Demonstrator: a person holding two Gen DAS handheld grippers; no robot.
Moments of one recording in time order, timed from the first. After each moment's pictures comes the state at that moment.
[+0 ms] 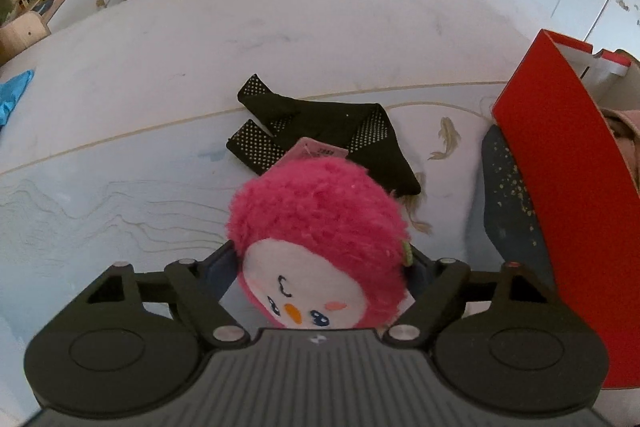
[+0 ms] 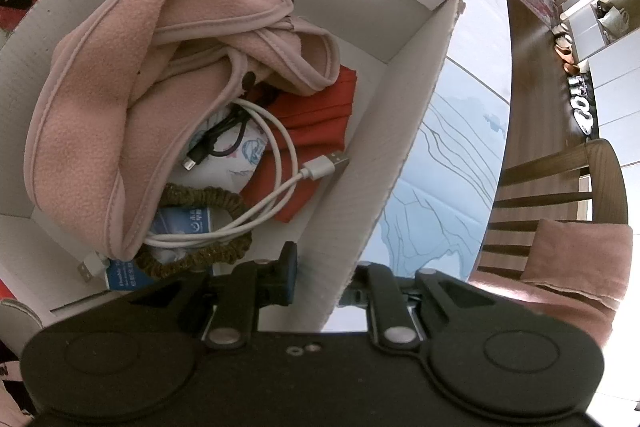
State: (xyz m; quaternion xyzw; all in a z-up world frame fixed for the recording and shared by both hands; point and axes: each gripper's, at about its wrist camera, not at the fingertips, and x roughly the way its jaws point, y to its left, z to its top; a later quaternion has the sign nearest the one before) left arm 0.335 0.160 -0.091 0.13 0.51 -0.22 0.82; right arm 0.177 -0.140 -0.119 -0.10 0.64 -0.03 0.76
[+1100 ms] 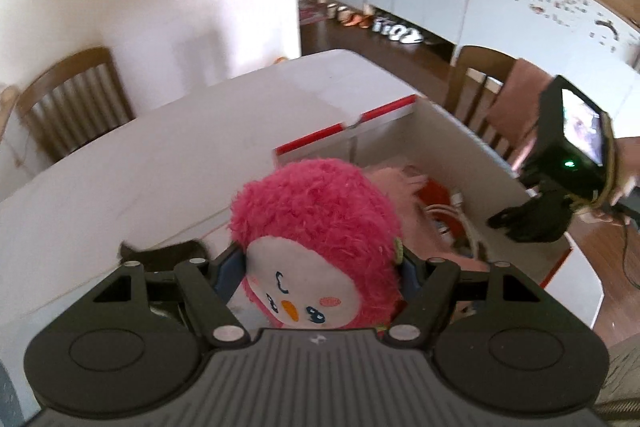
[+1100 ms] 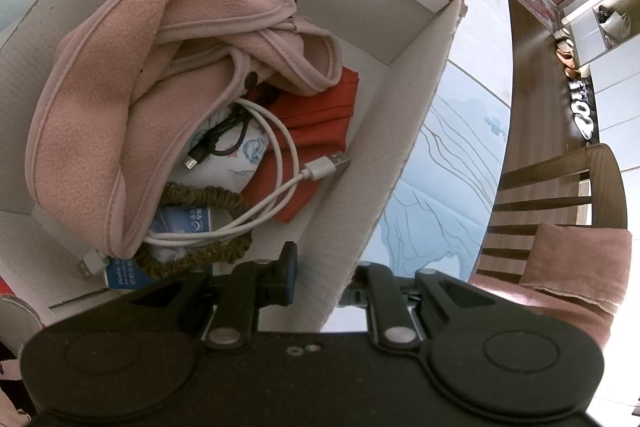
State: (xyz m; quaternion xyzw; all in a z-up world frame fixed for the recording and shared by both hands) left arm 0.232 0.043 0.041 0.20 0.40 -0.40 0.80; right arm 0.178 -0.138 -0.119 -0.10 0.64 -0.03 0.76
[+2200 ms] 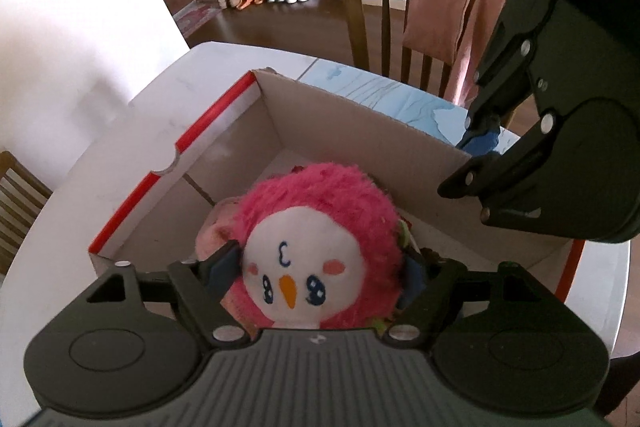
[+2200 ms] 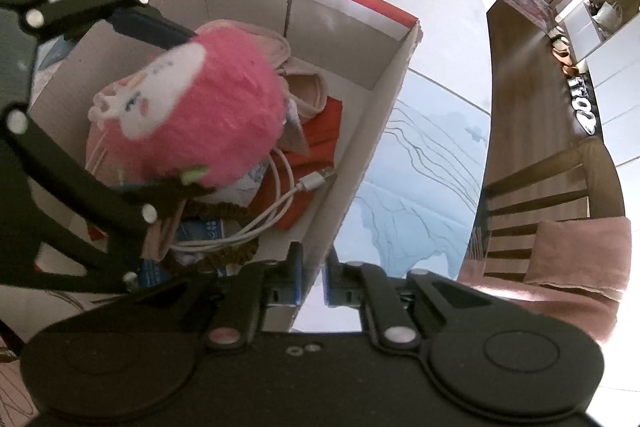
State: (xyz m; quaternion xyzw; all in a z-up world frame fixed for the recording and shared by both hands) left arm 0.191 -0.100 -0.042 0.36 0.35 -0.49 0.71; right arm 0.166 -0.150 -0.083 -0.06 0.61 -0.03 0.79
